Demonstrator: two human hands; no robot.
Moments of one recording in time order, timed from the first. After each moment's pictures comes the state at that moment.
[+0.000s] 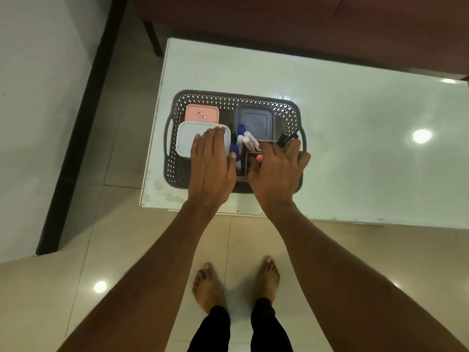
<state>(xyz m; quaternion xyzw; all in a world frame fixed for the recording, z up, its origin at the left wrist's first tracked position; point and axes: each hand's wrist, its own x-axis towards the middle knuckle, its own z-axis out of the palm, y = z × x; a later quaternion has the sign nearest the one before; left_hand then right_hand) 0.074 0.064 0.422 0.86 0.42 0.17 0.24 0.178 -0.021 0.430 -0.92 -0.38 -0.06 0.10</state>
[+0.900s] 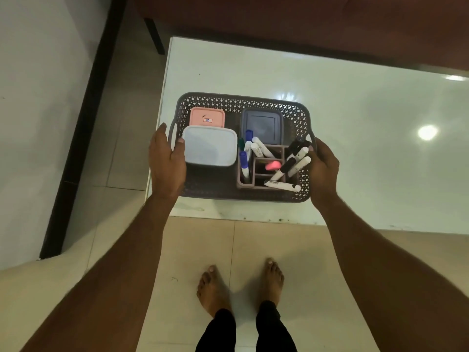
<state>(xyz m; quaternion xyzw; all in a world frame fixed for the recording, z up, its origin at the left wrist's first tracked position) 0.030 0.150 0.394 0.66 0.58 0.23 0.43 0.267 -0.048 0.402 -0.79 -0.11 0.24 0.55</state>
